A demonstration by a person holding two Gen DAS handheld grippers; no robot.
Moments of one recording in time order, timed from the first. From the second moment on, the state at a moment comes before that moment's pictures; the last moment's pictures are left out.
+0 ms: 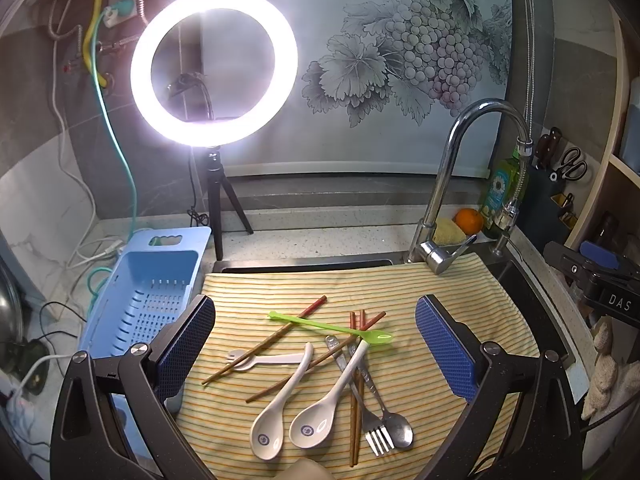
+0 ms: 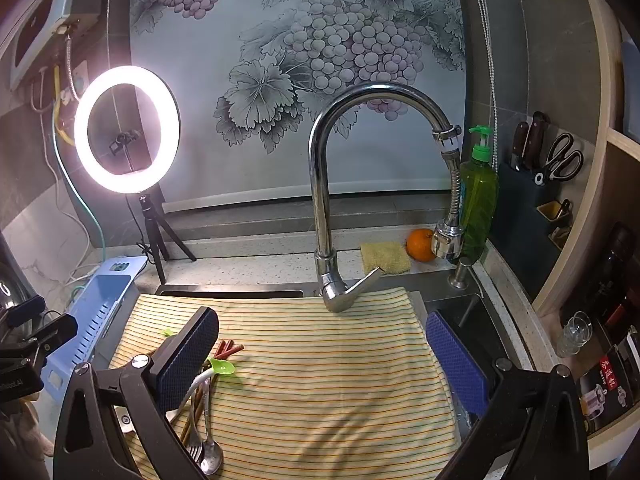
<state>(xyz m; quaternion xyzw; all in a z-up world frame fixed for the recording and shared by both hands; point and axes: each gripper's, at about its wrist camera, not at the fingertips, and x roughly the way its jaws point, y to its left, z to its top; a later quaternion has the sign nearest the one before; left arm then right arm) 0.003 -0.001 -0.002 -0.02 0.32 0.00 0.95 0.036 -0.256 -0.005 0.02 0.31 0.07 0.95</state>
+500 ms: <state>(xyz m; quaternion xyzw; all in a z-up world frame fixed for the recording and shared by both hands) 0.001 -0.002 -0.003 -0.02 0.32 0.00 0.95 0.036 -0.256 -0.006 0.02 0.31 0.08 0.95</state>
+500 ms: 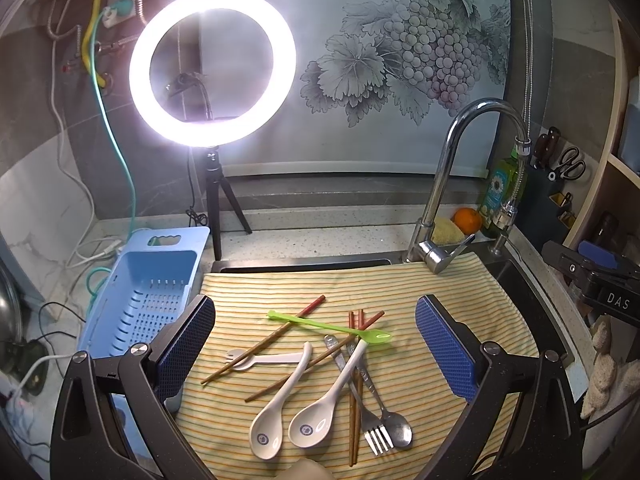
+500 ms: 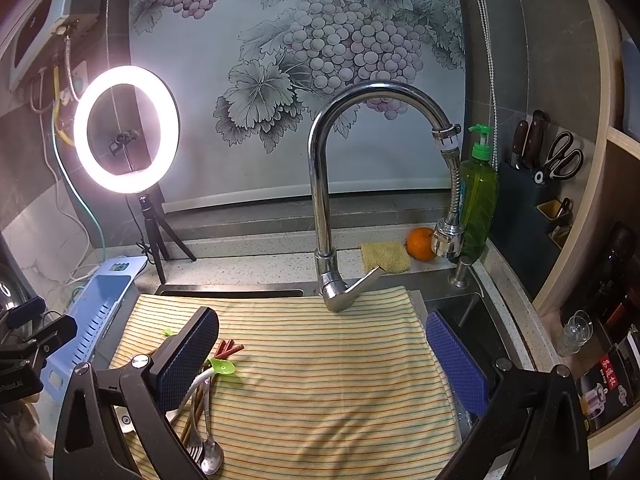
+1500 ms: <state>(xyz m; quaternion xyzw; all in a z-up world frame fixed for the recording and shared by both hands) -0.002 -0.007 -0.003 -0.02 0.32 0.00 0.95 0.036 -0.258 -0.008 0.02 0.31 0.08 0.95</state>
